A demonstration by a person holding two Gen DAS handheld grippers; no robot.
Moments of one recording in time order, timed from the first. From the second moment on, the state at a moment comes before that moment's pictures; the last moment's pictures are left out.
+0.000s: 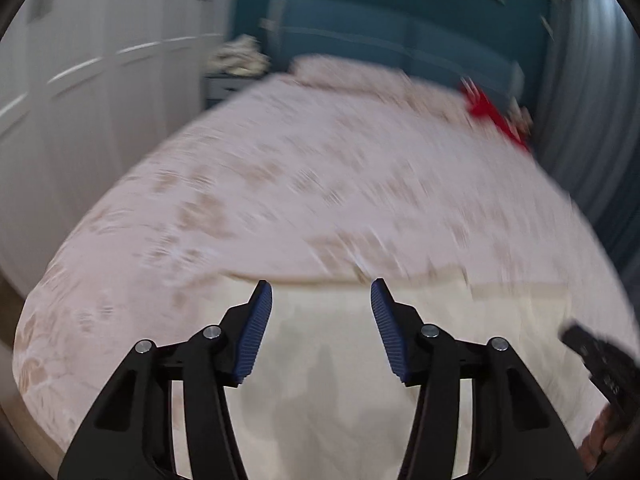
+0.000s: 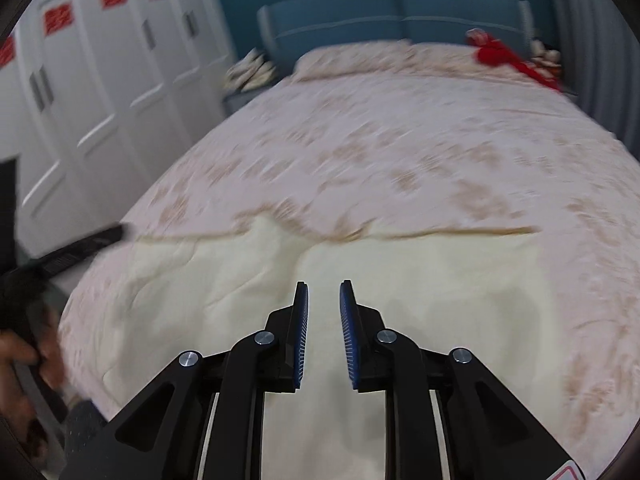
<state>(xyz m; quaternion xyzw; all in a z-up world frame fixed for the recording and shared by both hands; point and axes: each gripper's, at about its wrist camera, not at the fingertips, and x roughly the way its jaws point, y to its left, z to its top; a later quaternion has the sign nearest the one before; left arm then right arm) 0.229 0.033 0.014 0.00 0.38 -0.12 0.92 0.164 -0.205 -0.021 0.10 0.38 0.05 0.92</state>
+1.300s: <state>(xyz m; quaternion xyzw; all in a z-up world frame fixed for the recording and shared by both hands) 0.301 0.130 -0.055 -0.12 0.43 -0.03 0.89 0.198 -0.347 -0.037 0.17 0.36 -0.12 0.91</state>
